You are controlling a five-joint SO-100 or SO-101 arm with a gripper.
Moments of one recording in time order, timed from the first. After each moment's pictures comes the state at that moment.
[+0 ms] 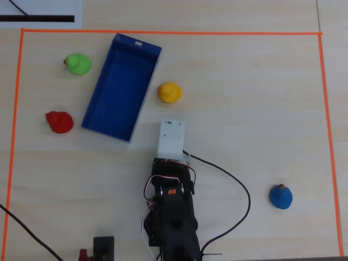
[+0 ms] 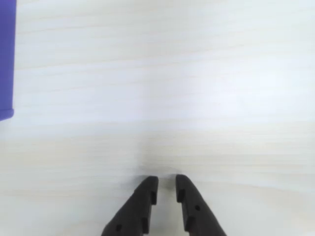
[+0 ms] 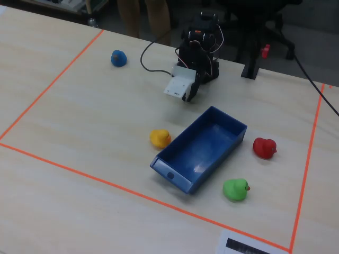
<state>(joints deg) -2.0 190.6 178.5 74.2 -74.4</state>
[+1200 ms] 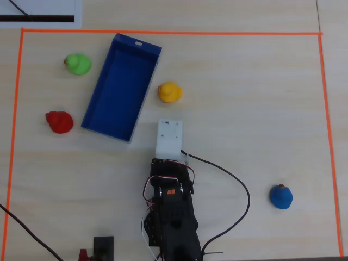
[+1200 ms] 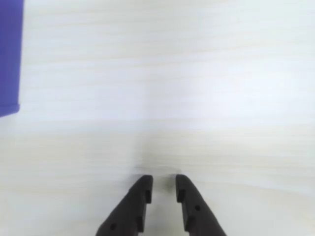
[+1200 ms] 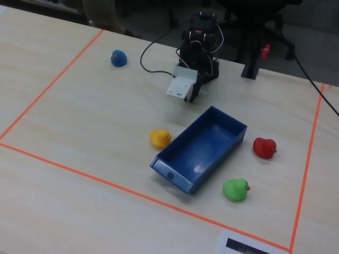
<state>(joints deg) -4.1 190.6 178.5 74.2 -74.7</state>
